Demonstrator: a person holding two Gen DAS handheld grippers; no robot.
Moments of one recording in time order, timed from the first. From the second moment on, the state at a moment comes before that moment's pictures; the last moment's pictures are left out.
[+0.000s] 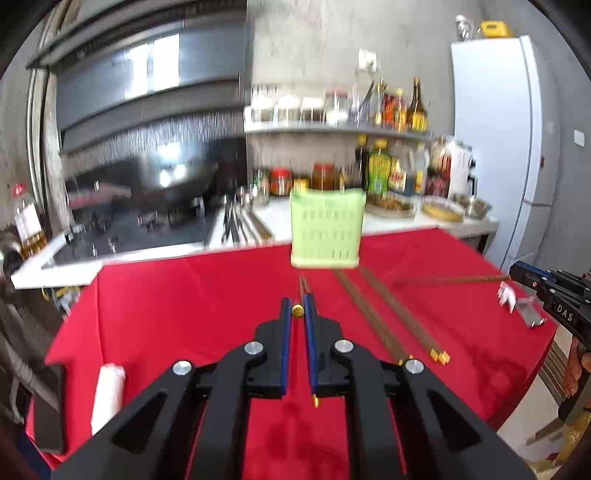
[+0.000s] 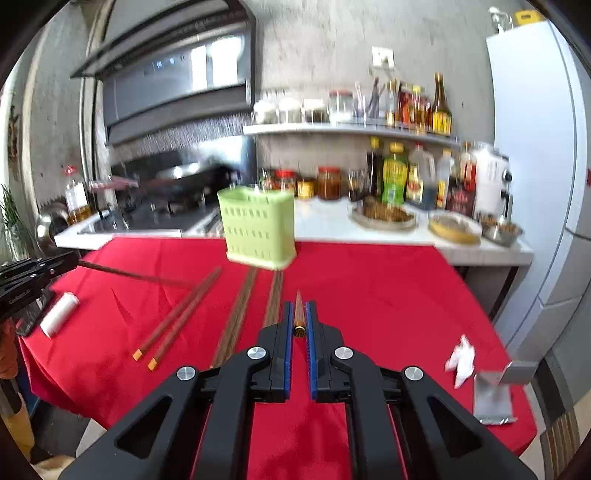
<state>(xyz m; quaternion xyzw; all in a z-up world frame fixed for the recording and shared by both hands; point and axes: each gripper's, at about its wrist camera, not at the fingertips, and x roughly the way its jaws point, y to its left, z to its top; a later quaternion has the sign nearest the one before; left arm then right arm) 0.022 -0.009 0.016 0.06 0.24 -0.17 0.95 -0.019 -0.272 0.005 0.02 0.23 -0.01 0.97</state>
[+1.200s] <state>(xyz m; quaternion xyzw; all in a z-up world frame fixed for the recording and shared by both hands) 0.049 -0.011 0.019 0.07 0.26 -0.15 0.95 0.027 -0.267 0.012 -0.01 0.27 -0.01 0.96</state>
